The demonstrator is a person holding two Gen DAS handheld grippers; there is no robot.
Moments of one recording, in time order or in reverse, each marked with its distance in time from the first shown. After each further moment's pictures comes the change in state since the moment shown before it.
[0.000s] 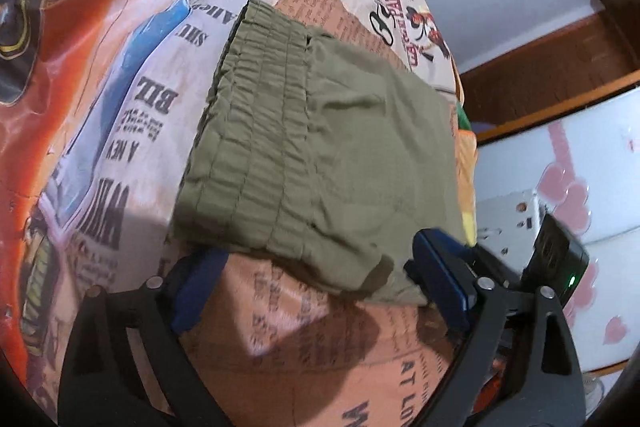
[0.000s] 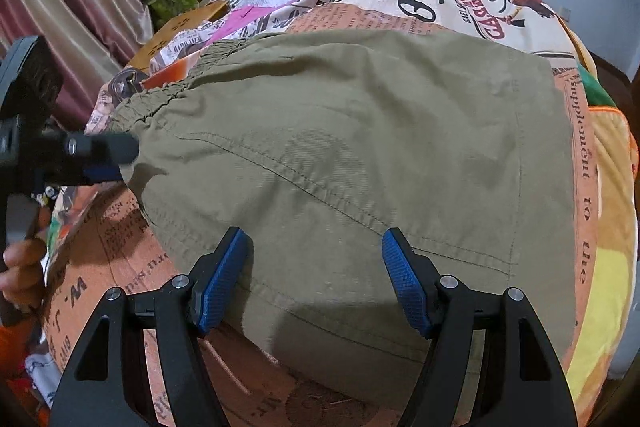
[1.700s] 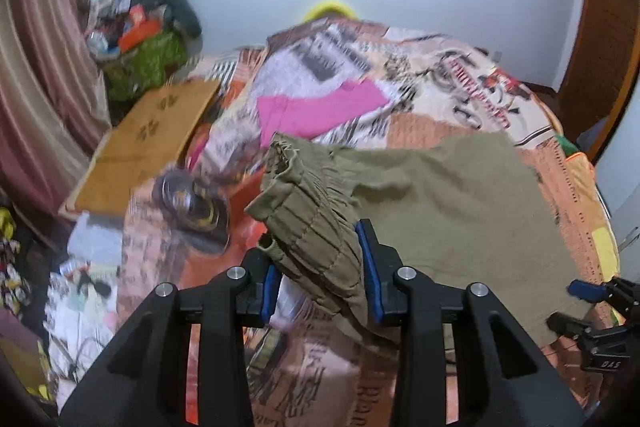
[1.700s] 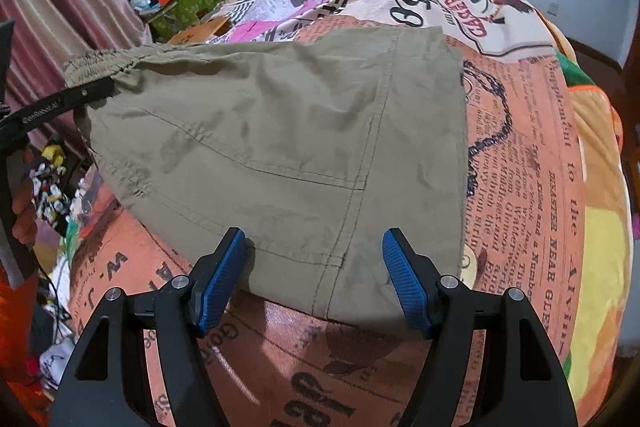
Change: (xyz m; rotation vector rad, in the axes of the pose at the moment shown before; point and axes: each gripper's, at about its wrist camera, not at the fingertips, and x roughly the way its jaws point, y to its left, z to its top) left arm -0.094 -0.047 -0.010 0.360 -0.454 0.607; right arm -0.029 0.008 -0.020 0.066 -0.054 0.012
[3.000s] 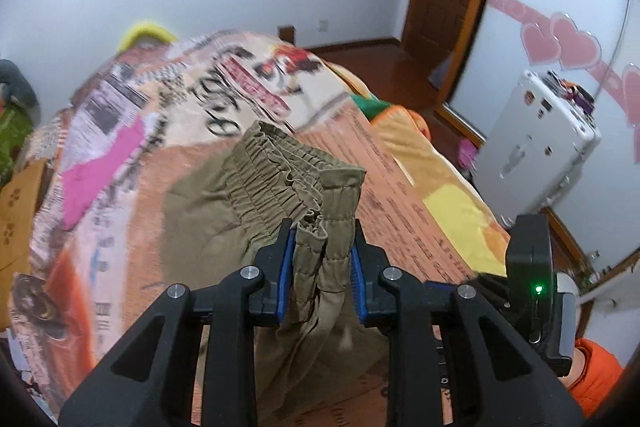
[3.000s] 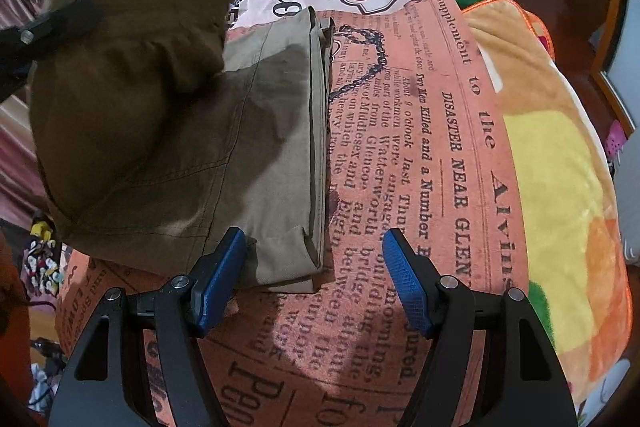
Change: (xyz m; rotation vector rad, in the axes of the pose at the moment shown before) left arm -0.016 -0.212 0.017 0.337 0.076 -0.496; right arm -0.021 -0.082 -0.036 0.269 -0.041 -0.066
